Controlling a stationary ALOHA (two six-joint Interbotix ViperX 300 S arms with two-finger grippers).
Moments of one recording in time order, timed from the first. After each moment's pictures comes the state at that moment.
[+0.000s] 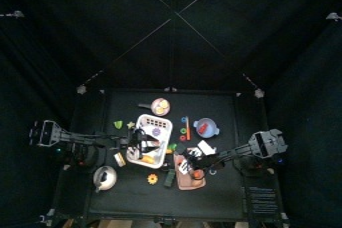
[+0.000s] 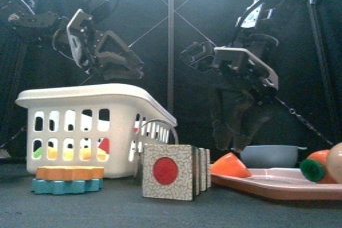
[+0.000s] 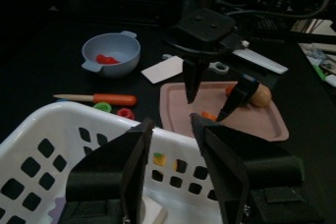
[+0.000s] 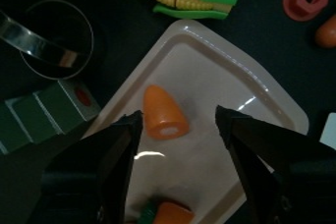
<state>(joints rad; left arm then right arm) 0.06 -0.29 1.00 -0.11 -0.47 0.06 0.19 0.09 0.55 -0.49 0.63 1.22</state>
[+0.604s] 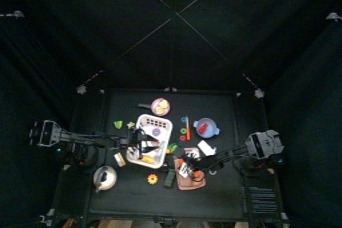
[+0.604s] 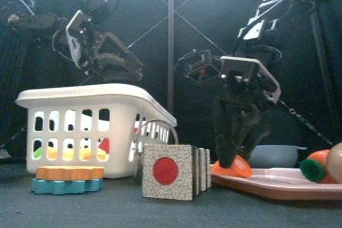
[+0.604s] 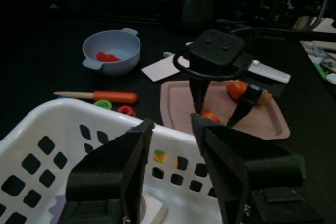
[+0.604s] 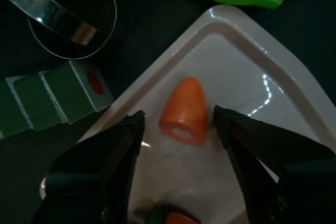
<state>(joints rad) 0.06 -0.29 1.00 -0.11 -0.47 0.06 0.19 0.14 0.57 -0.46 0.51 1.15</state>
